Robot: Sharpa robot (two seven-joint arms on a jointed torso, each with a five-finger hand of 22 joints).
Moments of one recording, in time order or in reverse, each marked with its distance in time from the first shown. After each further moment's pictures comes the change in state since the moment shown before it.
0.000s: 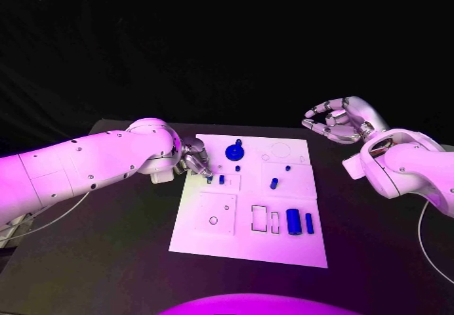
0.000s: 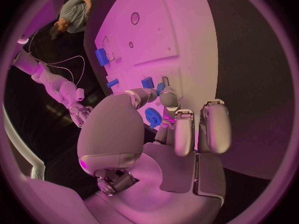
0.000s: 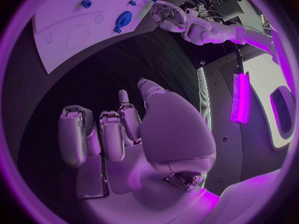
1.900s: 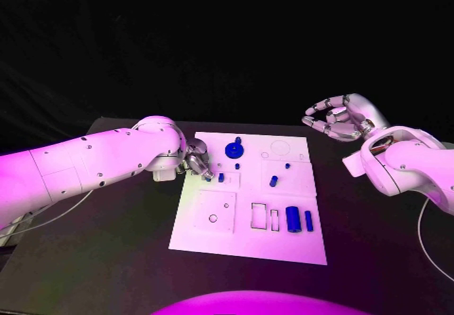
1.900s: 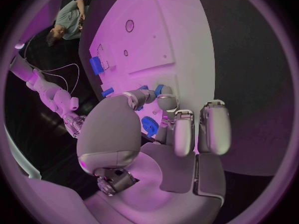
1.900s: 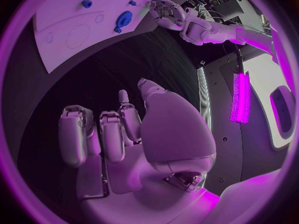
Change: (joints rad) left arm 0.004 0.043 -0.012 -0.026 -0.029 0.065 -0.052; left_hand -0.062 -0.004 0.020 -0.029 0.022 0.034 -0.016 0.007 0.013 0.046 -0.014 0.028 0.047 0.000 -0.007 0.008 0.000 0.000 0.003 -0.004 0.007 0.014; right arm 0.000 -0.004 0.000 0.002 0.000 0.000 0.000; right_hand 0.000 0.000 0.003 -0.003 0.000 0.000 0.000 0.004 -0.001 0.000 0.000 0.000 0.001 0.000 0.000 0.000 0.000 0.000 0.004 -0.004 -0.004 0.000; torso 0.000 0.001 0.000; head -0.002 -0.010
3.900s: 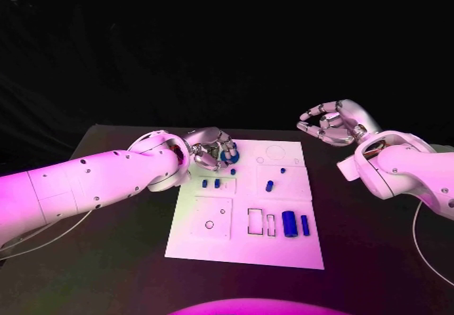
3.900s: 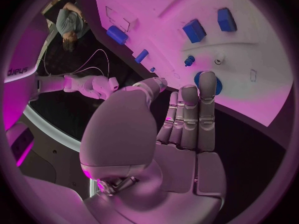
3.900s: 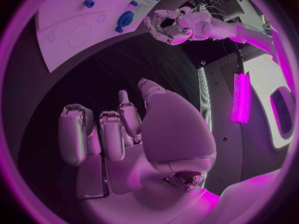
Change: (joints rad) left arm -0.046 0.004 -0.011 0.025 -0.143 -0.514 0.555; left_hand 0.272 -0.031 -0.197 -0.004 -0.097 -0.206 0.109 -0.274 -0.215 -0.490 0.136 -0.505 -0.486 -0.288 0.109 -0.511 -0.492 0.102 -0.278 0.090 -0.482 -0.594; right arm -0.003 -0.003 0.000 -0.003 0.001 -0.001 0.003; right_hand -0.008 0.000 0.000 0.000 0.000 -0.004 -0.004 0.004 -0.001 -0.034 0.002 -0.038 -0.001 0.000 0.000 -0.010 0.000 0.000 0.000 0.000 -0.024 0.000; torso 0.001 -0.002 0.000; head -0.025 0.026
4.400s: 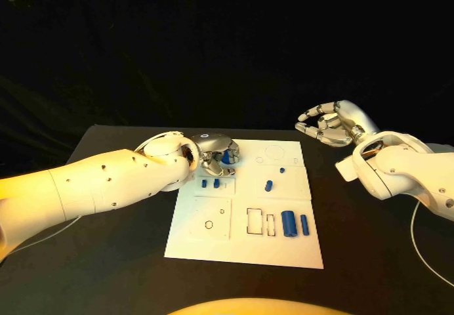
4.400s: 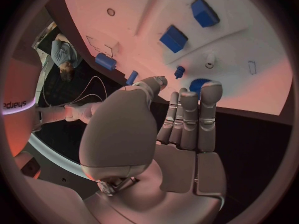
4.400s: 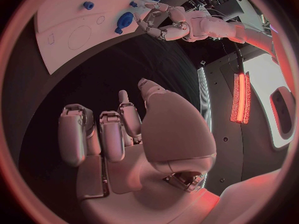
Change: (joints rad) left arm -0.007 0.075 -0.004 -0.070 -0.260 0.079 -0.037; left_hand 0.004 -0.004 -0.011 -0.011 -0.007 0.029 -0.008 -0.031 -0.039 0.000 0.000 -0.044 -0.061 0.070 -0.009 0.102 0.040 -0.017 0.071 -0.004 0.149 0.177; right arm -0.004 0.003 0.000 0.000 0.000 0.000 0.001; right_hand 0.000 0.000 0.000 0.000 0.000 0.000 0.000 0.000 0.000 0.000 0.000 0.000 0.000 0.000 0.000 0.000 0.000 0.000 0.000 0.000 0.000 0.000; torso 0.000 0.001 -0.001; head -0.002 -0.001
